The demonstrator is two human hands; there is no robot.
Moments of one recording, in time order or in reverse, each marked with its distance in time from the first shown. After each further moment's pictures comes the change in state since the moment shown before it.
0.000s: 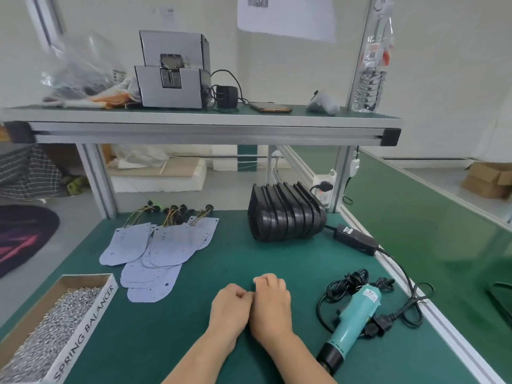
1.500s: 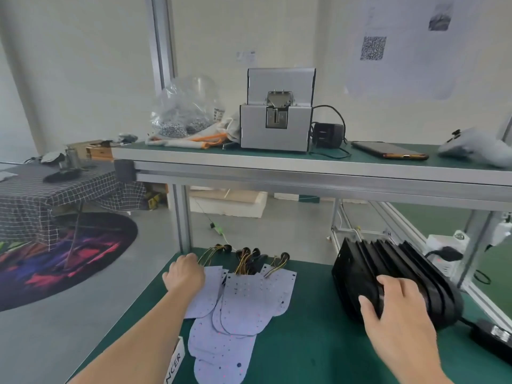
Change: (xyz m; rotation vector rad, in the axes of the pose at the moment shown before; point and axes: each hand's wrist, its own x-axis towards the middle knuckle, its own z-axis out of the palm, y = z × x) left_hand 0.234 -0.017 -0.243 0.624 0.519 -0.083; right_hand 0.117 -0.023 -0.069 0.031 0.382 0.019
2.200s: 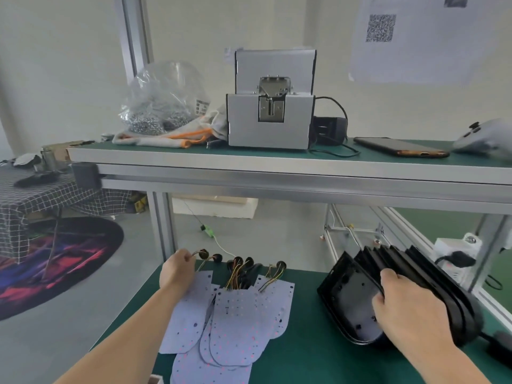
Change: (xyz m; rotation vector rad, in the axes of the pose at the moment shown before) left_hand 0.073 0.009 0.032 -0.415 0.037 0.041; right_hand 0.066 -0.006 0.009 -0.476 -0.136 -0.096
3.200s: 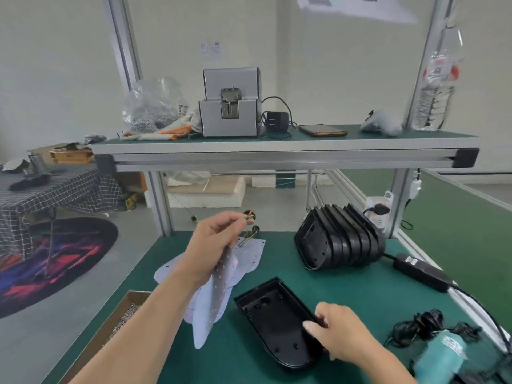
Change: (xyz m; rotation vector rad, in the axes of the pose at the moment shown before) left_hand -0.267 0.136 -0.114 -0.829 -0.500 0.425; right_hand -0.161 0.033 0.018 0.507 -0.554 -0.097
